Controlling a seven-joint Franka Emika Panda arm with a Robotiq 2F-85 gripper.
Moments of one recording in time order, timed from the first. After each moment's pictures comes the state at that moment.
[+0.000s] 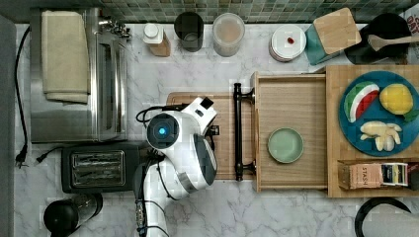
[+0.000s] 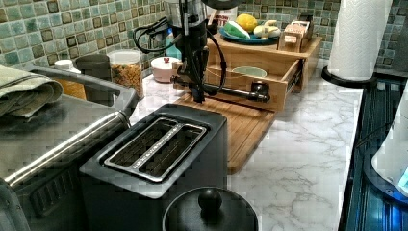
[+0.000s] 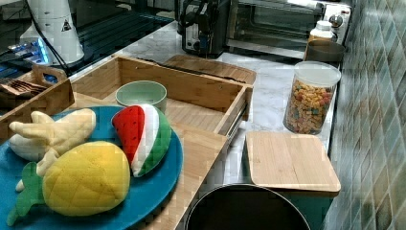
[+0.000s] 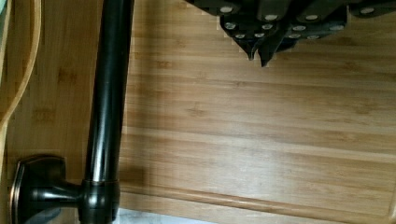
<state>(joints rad) 0.13 0.09 0.07 -2.34 -0.29 0.80 -0.45</state>
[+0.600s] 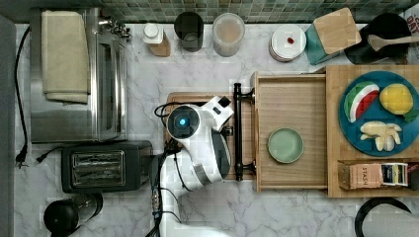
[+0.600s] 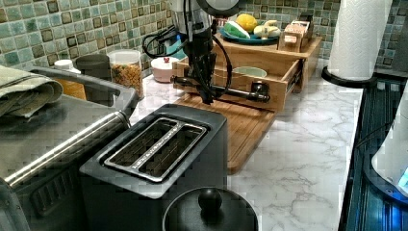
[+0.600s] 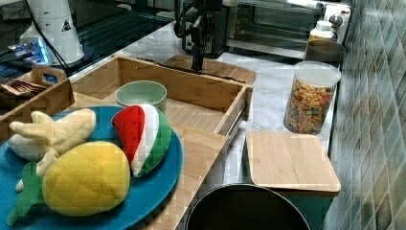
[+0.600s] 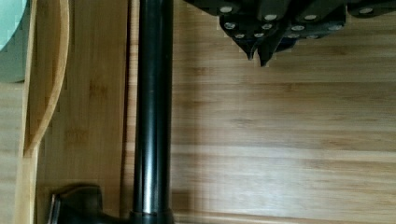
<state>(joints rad) 0.11 0.15 0.02 -2.32 -0.29 0.79 -0.44</state>
